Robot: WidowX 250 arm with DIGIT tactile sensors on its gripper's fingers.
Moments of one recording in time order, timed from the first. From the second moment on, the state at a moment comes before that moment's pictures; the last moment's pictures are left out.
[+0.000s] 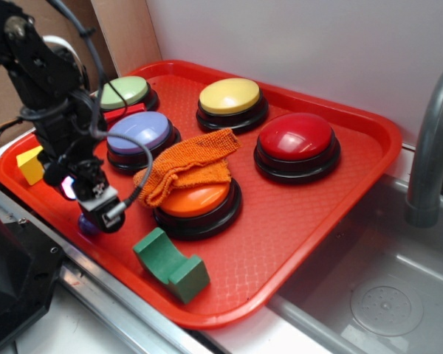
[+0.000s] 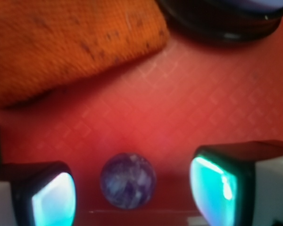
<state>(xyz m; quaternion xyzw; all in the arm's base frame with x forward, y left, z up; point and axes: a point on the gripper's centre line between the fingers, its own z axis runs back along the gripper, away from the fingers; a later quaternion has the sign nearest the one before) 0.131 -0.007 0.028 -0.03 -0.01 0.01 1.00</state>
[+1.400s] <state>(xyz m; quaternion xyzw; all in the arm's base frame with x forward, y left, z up) 0.156 0.003 0.088 -0.03 -0.01 0.10 0.99</state>
